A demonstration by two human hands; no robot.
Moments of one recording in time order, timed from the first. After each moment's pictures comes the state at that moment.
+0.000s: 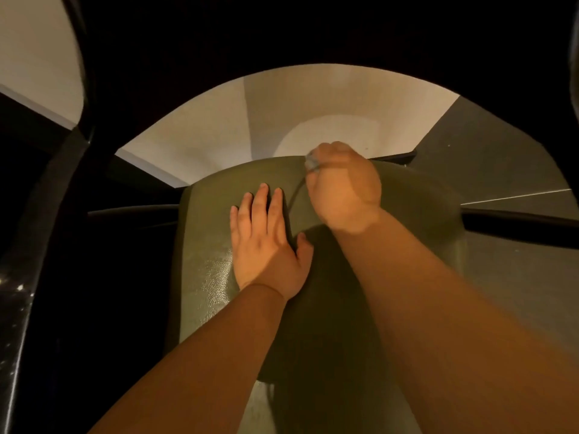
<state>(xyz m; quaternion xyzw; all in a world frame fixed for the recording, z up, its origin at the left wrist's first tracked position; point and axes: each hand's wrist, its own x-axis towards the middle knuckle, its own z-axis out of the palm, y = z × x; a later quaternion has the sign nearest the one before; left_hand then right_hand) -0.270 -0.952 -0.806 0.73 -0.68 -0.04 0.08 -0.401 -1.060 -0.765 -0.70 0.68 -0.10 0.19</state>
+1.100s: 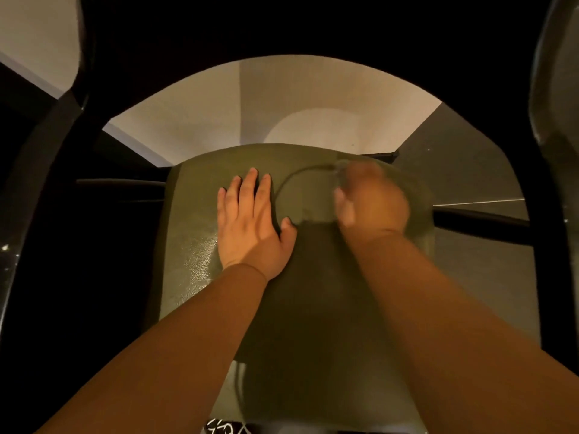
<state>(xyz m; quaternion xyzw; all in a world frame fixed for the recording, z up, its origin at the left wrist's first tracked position) -0.271 -0.953 -0.799 0.73 -0.67 -0.06 0.06 -0.456 -1.016 -0.769 -0.69 0.71 -0.06 0.12</state>
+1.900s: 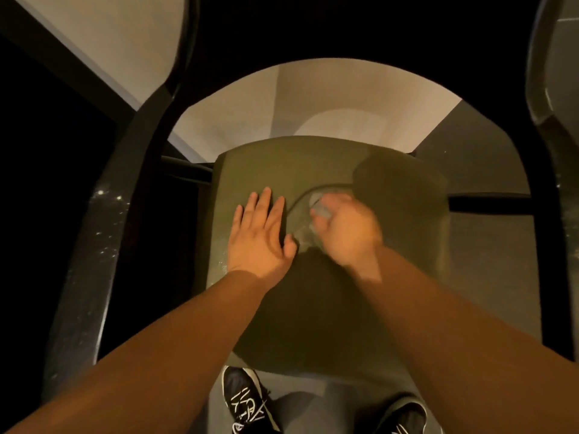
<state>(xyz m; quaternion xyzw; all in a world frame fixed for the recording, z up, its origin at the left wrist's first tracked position) -0.222 -0.887 -0.778 0.70 -0.70 -0.14 -0.02 -0.402 -0.939 -0.755 -0.74 0.62 -0.10 0.26</state>
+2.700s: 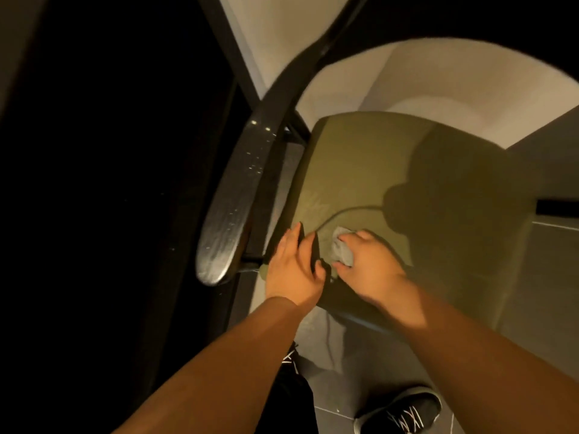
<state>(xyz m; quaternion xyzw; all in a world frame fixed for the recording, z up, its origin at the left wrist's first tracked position) -0.187 -0.726 -0.753 0.80 -0.54 -0.27 0.07 -0.339 -0.817 -0.735 -0.78 0.51 0.06 0.36</state>
